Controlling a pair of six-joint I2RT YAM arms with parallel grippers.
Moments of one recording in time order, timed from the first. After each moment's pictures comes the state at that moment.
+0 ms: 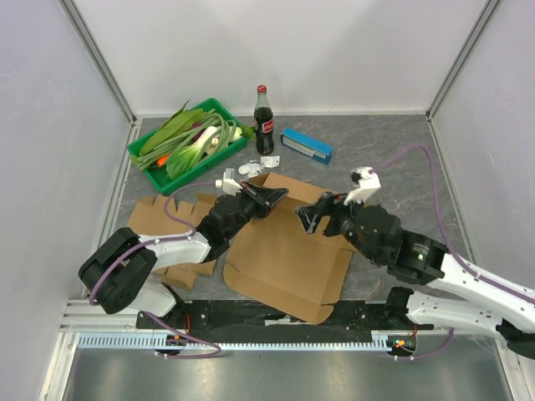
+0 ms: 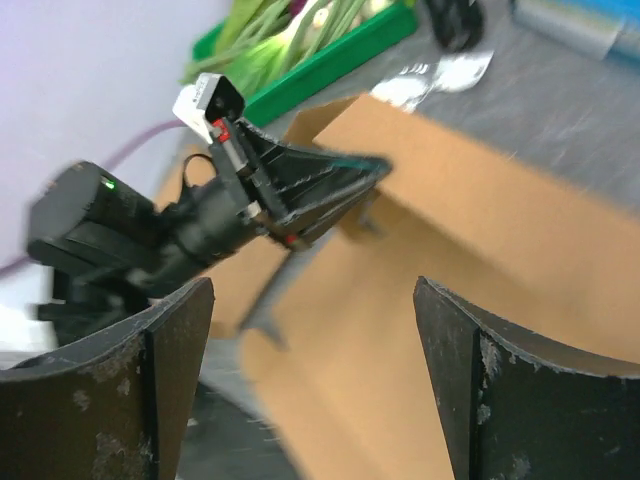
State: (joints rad) left arm -0.75 1.42 0.53 0.81 -0.08 -1.39; right arm 1.09 0.88 0.96 -0.38 0.52 0.52
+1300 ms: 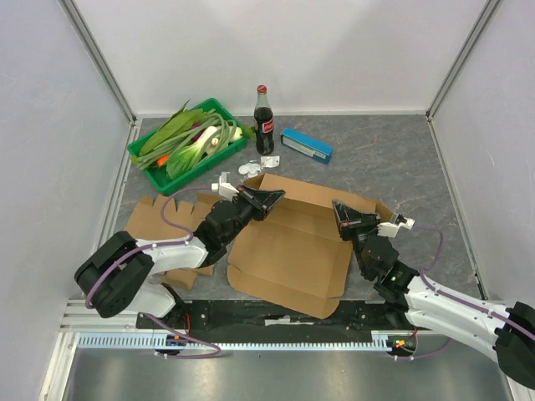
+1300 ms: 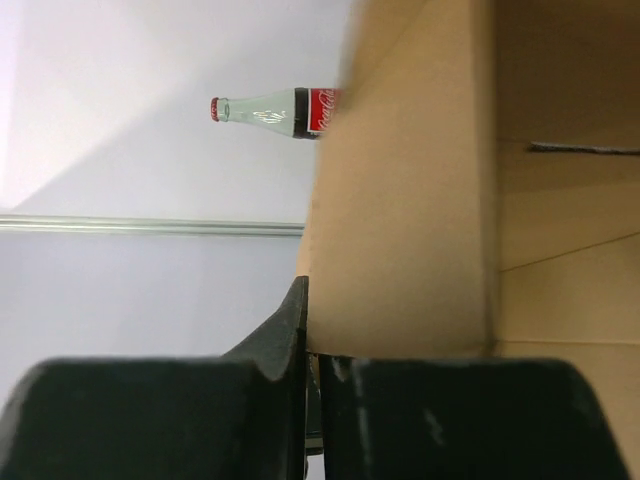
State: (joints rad) left arm -0.78 1.40 0.47 0.89 -0.13 -1.37; right arm 0.85 0.73 0.15 0.55 0.73 1.50
